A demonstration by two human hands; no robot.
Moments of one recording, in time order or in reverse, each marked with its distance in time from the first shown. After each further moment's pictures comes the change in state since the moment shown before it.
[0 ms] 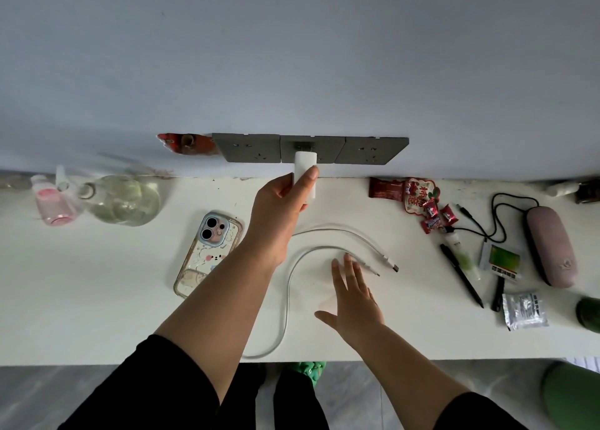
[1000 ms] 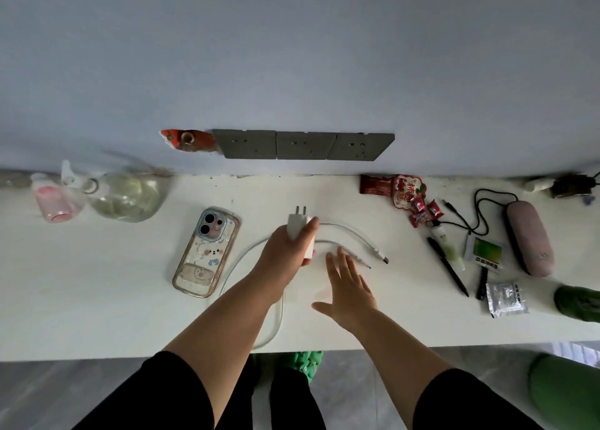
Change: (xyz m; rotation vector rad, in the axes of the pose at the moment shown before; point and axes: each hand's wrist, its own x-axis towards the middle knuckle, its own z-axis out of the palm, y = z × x) left_hand -0.042 -0.050 -0.010 0.259 -0.099 -0.197; right_hand -0.006 -0.004 -0.011 -0.002 -0.052 0.032
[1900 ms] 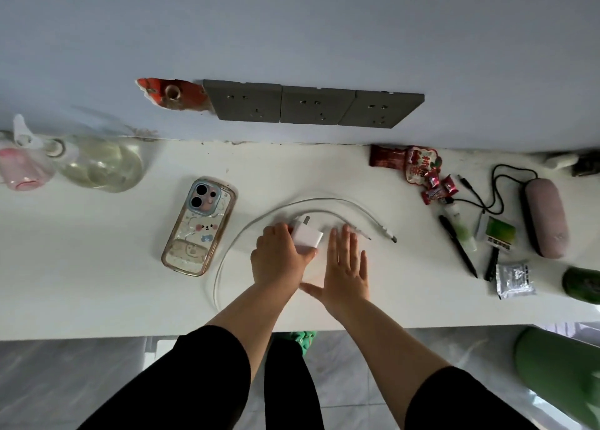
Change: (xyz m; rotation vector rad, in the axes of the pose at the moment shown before) left_hand 0.024 -0.075 0.009 0.880 0.249 0.076; right_hand 0.009 -0.017 0.030 -0.025 0.098 0.108
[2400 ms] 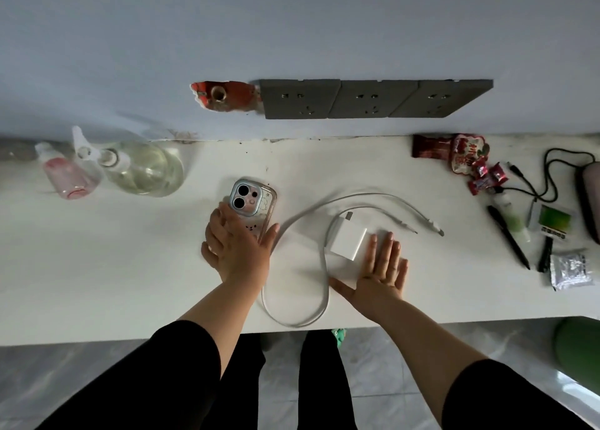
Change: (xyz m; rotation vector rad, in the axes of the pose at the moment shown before) left_hand 0.022 -0.071 -0.035 -0.033 0.302 -0.174; right_hand -0.003 0.010 0.003 -0.013 -0.136 0.193
